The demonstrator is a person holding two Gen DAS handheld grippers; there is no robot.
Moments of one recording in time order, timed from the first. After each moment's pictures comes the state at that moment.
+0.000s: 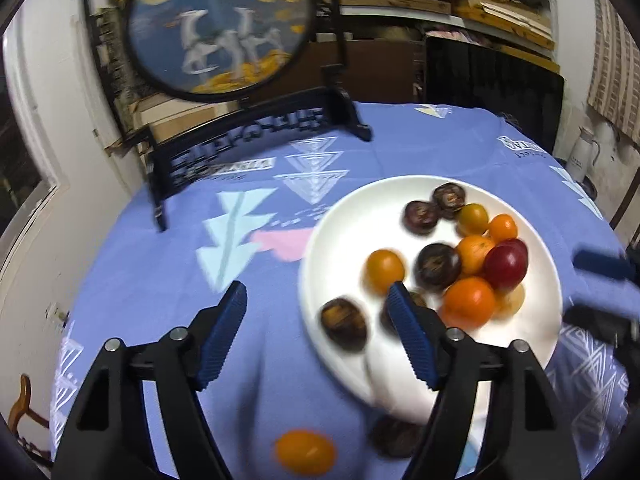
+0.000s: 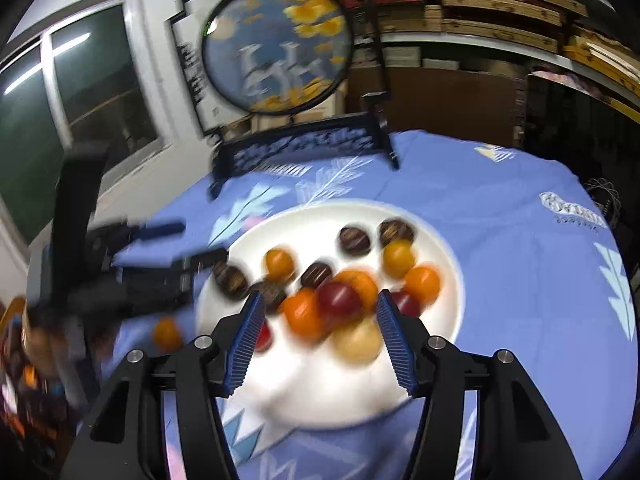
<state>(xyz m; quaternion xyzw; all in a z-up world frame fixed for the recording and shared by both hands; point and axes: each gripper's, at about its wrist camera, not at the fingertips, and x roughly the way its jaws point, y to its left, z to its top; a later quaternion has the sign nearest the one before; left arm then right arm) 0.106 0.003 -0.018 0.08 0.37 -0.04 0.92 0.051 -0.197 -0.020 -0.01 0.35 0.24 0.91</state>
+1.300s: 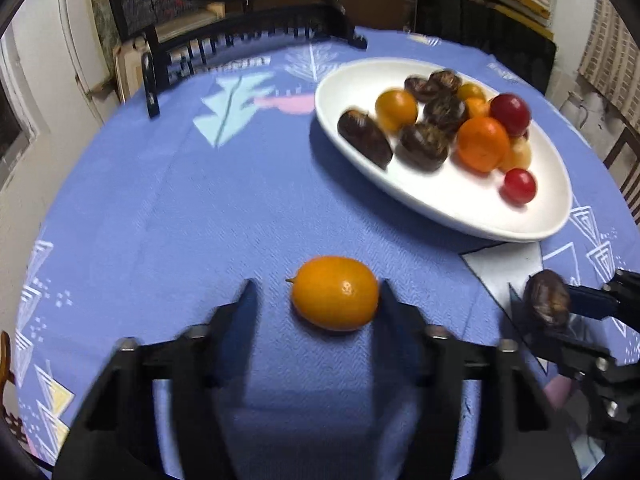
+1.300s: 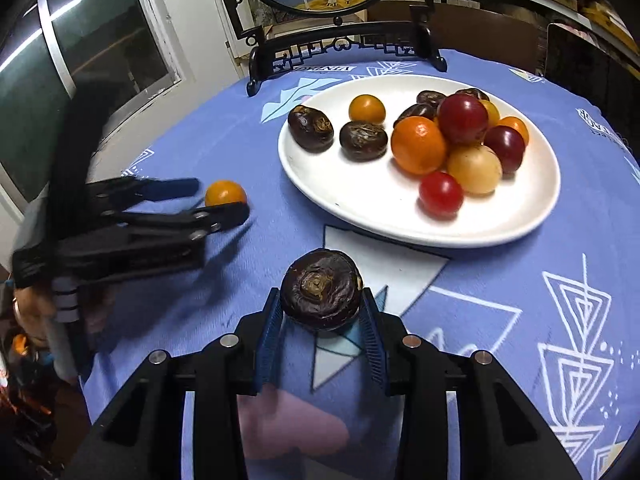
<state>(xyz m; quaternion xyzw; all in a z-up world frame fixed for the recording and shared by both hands) 0.053 0.039 -0.094 0.06 0.47 -0.08 0.88 -0.011 -0.136 -0.090 -0.01 0.44 0.22 0.87</state>
